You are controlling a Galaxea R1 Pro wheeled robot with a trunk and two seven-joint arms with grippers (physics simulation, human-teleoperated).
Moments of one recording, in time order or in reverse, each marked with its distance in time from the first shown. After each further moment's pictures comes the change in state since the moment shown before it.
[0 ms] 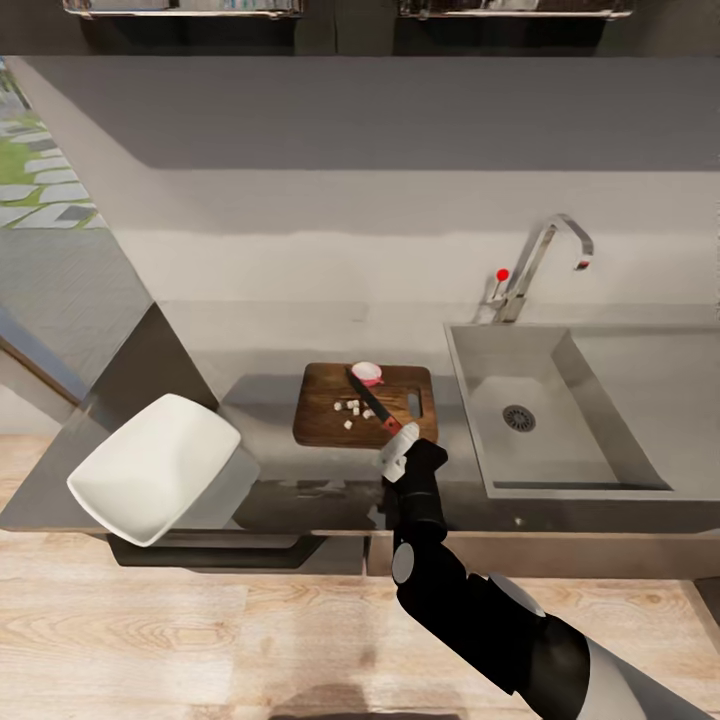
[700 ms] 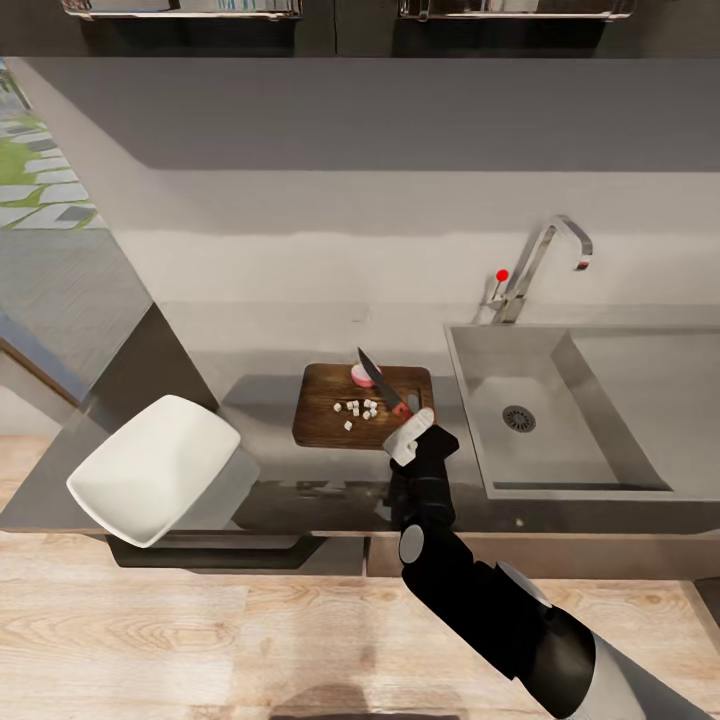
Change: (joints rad) left arm 0.000 0.000 0.000 0.000 0.000 0.000 0.000; right arm 0.000 0.009 -0.078 -0.029 0.001 -0.010 0.001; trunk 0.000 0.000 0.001
